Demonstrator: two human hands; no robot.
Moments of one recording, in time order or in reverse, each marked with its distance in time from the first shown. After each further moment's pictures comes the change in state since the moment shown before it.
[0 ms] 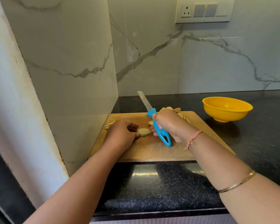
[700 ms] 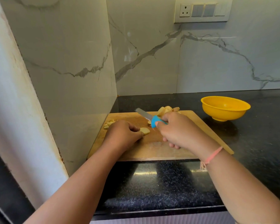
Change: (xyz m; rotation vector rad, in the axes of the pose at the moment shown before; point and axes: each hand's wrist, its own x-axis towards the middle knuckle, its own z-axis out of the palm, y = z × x) left_hand 0.001 -0.006 0.004 0.010 0.030 0.043; right_hand -0.059 -0.003 -0.006 -0.756 0.136 -0.340
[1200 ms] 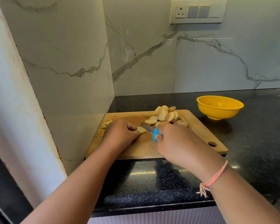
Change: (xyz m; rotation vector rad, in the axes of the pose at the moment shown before) left_hand 0.000 -0.001 0.003 0.004 0.013 0.030; right_hand -0.036 -0.007 0.002 -0.343 -0.081 -0.002
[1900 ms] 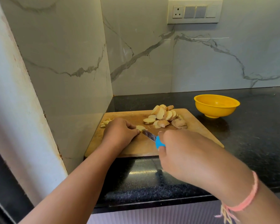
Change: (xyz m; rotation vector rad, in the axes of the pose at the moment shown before) left_hand -0.001 0.005 0.001 -0.006 0.013 -0.056; right_hand -0.042 -0.005 -0.014 -0.173 0.006 -0.140
